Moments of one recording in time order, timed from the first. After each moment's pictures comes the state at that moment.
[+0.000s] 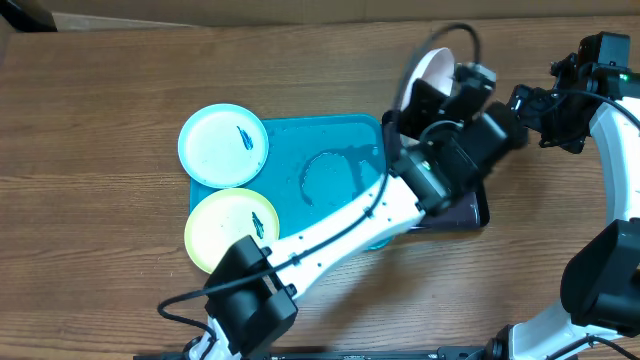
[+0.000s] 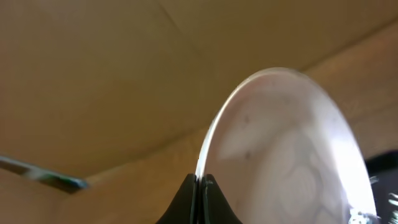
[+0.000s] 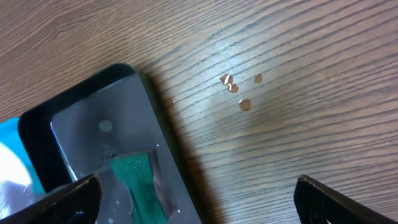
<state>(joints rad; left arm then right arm) -1.01 2.03 1.87 -0.39 -1.10 0.12 -0.23 1.81 1.59 -1.03 -0.17 0.17</state>
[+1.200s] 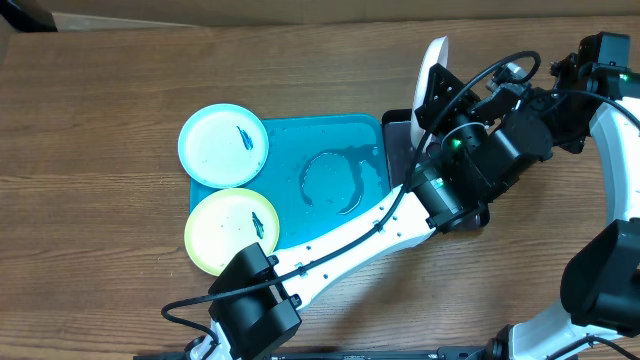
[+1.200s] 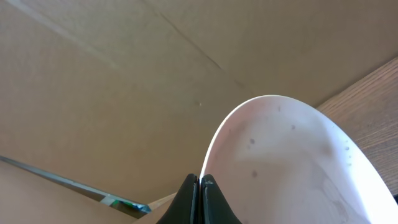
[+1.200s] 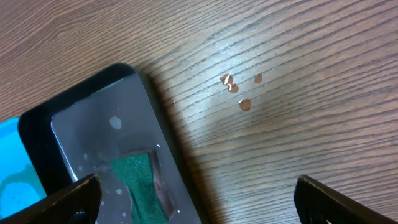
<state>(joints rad) -1.05 2.03 1.87 -0.13 -1.24 0.54 -0.23 1.81 1.59 -1.03 -0.17 0.17</state>
